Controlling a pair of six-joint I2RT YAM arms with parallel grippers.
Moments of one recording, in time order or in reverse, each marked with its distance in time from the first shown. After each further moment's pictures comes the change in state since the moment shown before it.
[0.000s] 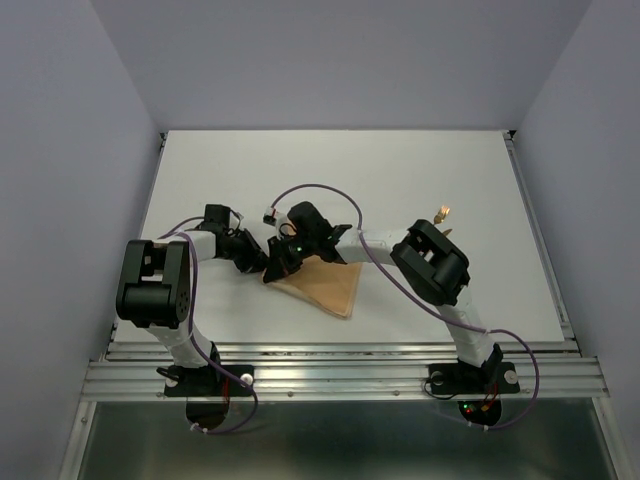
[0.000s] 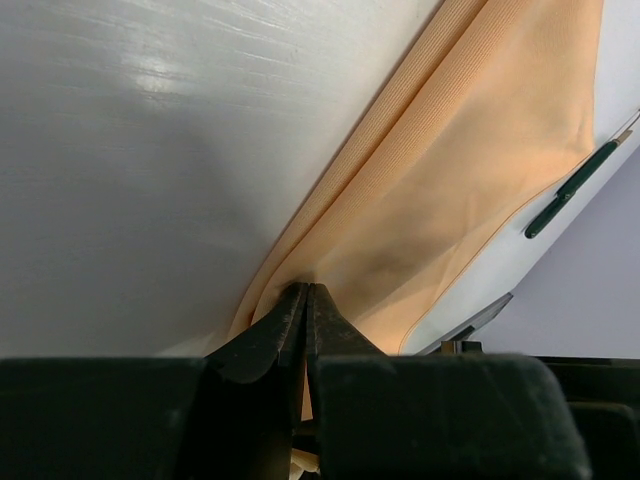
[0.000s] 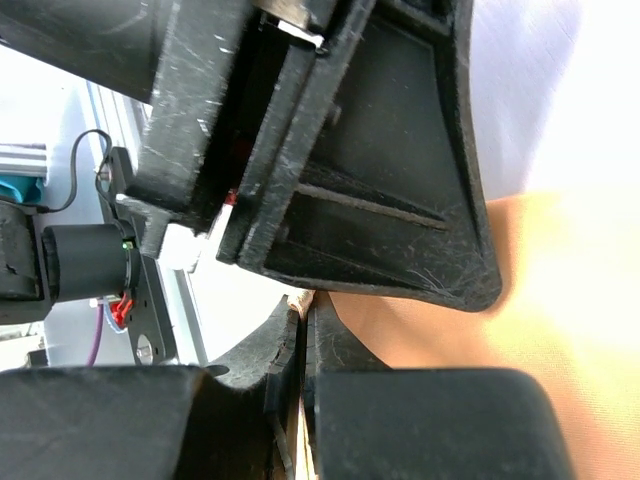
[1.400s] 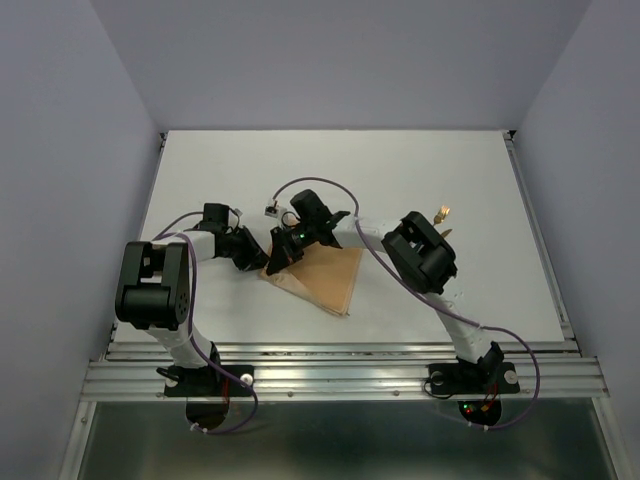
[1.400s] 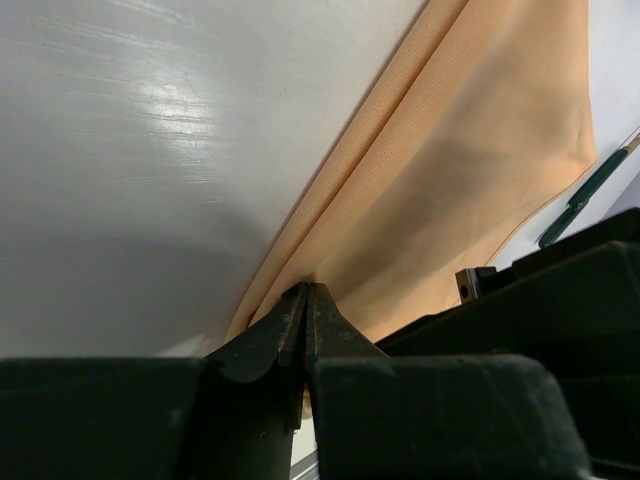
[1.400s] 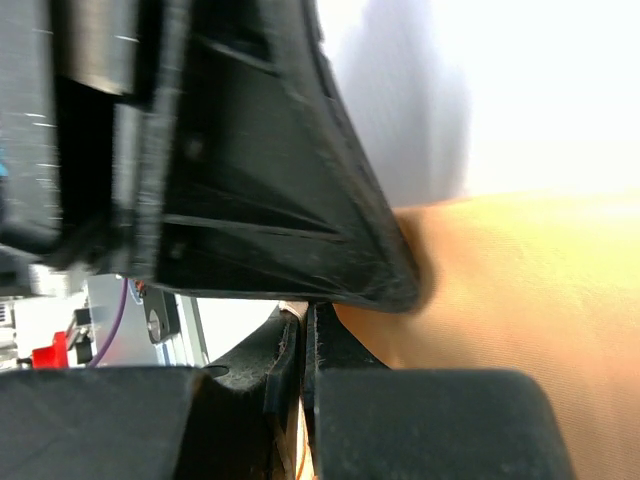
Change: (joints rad) left arm 0.003 -0.010 0.000 0.027 -0.031 0.045; right arm -0.087 0.146 0.199 -0.138 -0.149 -0.049
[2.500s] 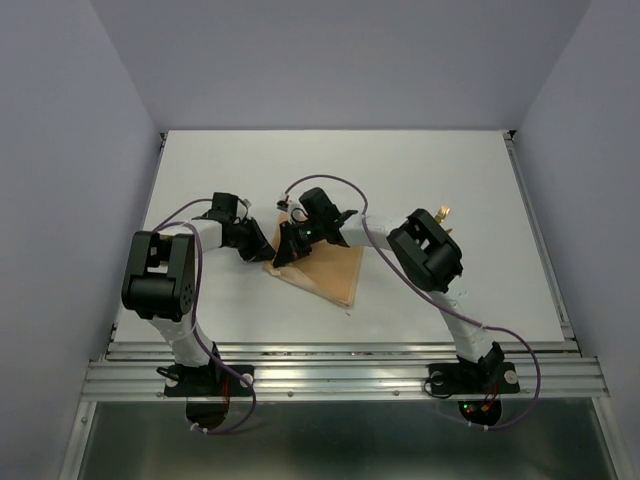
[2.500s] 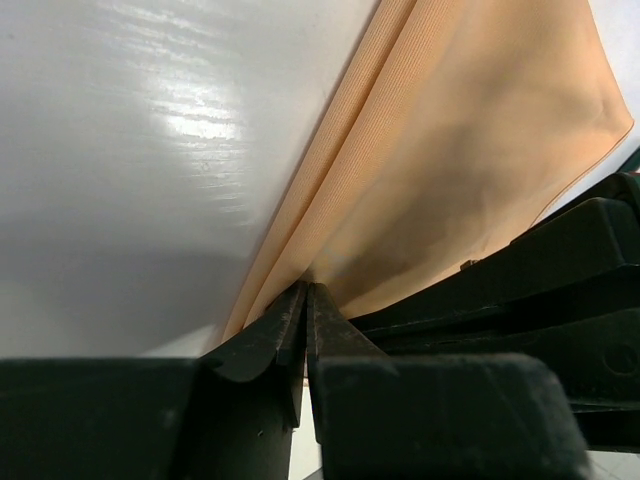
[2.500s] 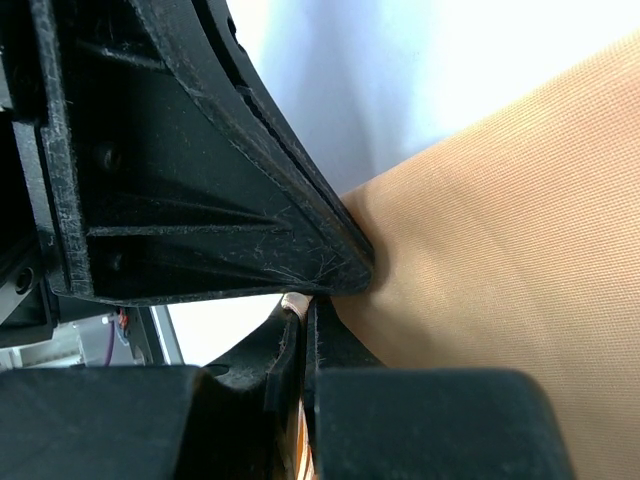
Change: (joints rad) left arm -0.049 0.063 0.109 -0.044 -0.036 0.051; right arm -0.035 -0.021 -0.066 0.045 0.066 0.075
